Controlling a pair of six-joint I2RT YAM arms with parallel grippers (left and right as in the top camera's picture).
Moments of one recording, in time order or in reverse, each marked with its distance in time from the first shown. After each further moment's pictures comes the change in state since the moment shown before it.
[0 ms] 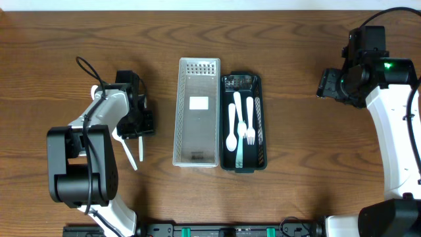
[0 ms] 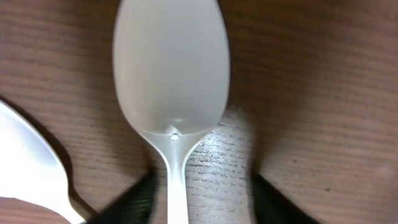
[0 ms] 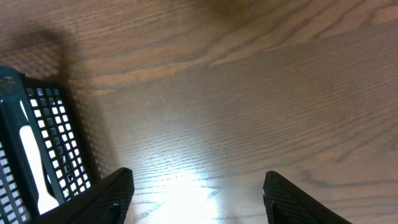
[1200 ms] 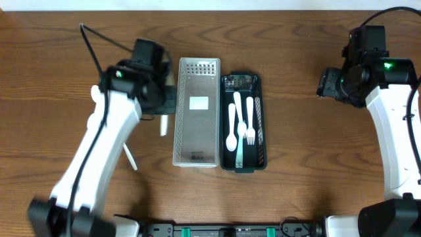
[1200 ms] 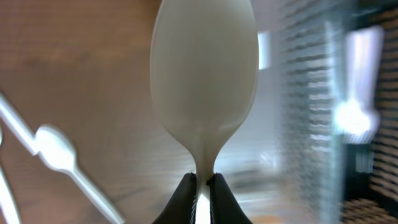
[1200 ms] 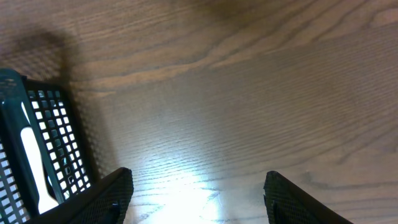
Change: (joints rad) left arm -0.316 -0.346 0.320 -0.254 0.003 -0.071; right arm 0.000 0.000 0.000 0.008 0.000 0.000
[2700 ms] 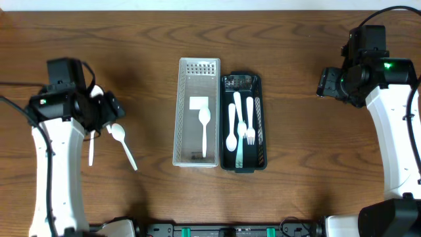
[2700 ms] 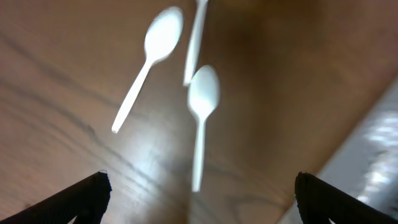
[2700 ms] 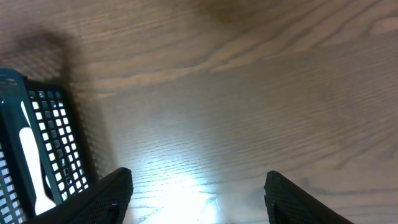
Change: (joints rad) left arm 0.512 -0.123 -0.197 -0.029 -0.104 -0.164; right arm 0.000 0.000 -0.002 0.013 0.000 -0.021
